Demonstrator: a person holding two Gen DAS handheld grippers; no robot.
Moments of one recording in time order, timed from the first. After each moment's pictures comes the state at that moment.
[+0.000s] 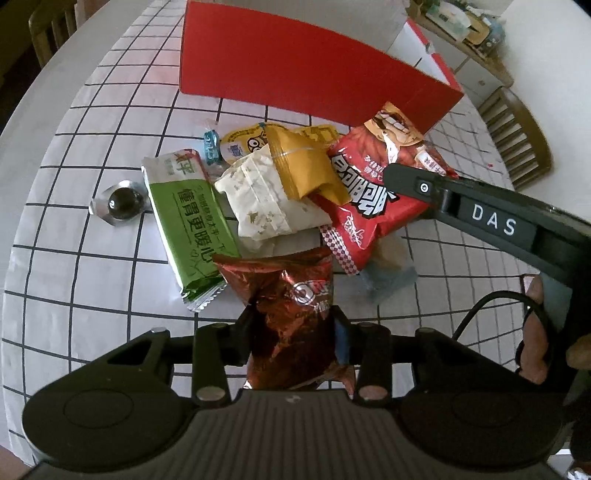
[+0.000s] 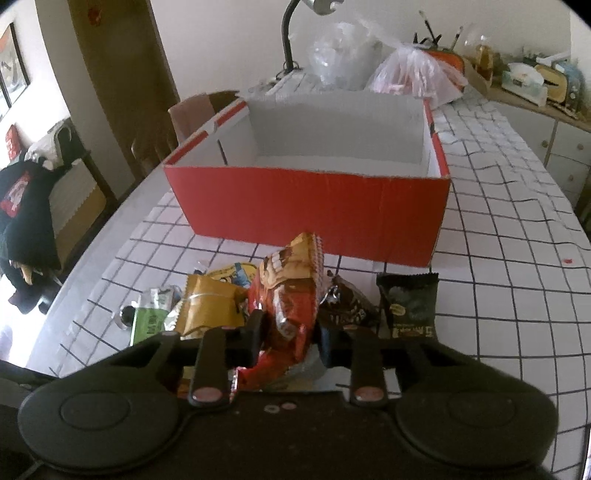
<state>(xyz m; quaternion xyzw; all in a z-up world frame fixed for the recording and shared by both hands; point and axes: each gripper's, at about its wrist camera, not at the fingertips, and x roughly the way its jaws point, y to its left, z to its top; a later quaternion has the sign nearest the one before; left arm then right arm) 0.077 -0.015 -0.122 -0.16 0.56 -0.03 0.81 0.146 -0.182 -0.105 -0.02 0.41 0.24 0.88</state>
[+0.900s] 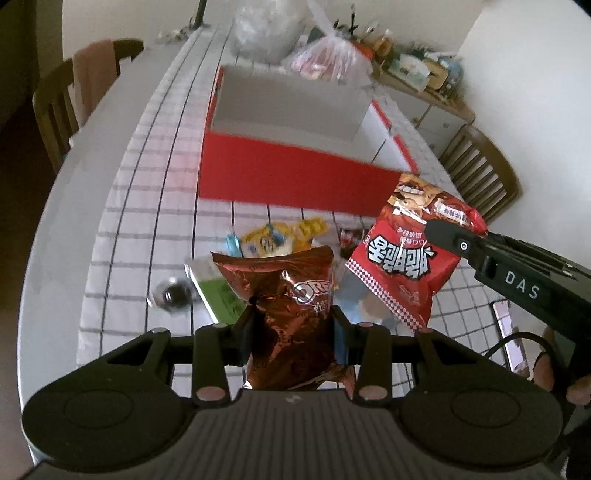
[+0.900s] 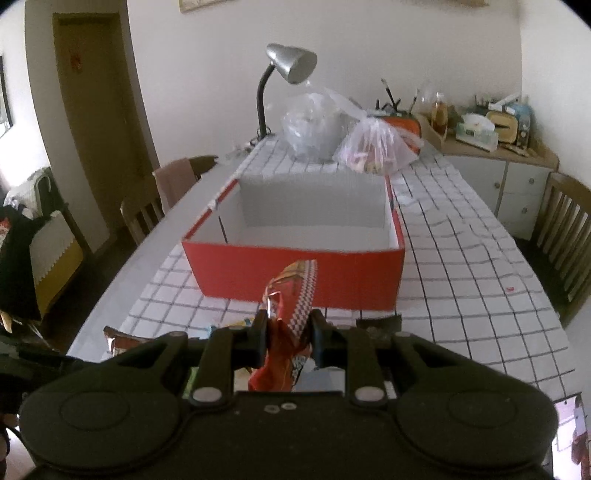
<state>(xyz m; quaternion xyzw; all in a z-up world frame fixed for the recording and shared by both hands) 0.063 0.025 -0.043 -0.13 0.46 -0.06 0.87 0.090 -0.181 -0.038 0.00 0.32 0.18 0.93</state>
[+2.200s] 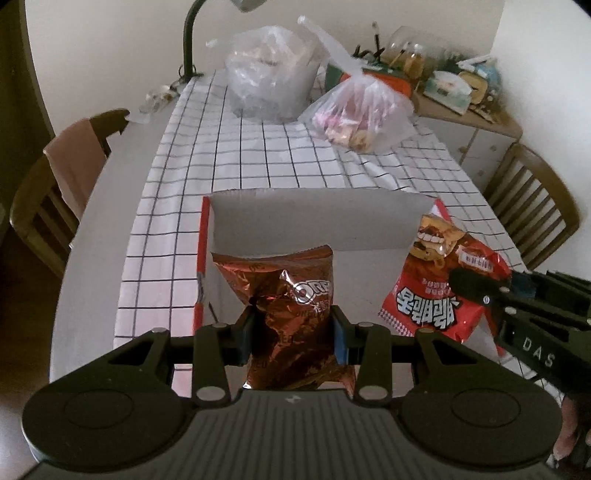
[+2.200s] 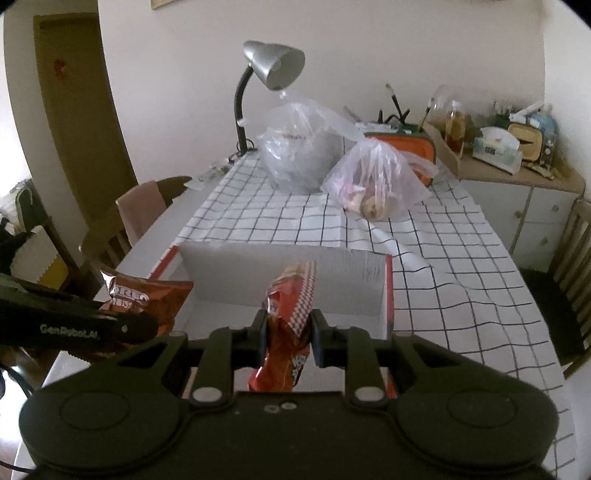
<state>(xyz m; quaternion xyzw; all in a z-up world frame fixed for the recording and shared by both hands) 0.301 0.023 -0.023 -0.05 0.46 -0.01 0.89 0.292 -0.173 -0.037 0.00 0.33 0.19 0.92</state>
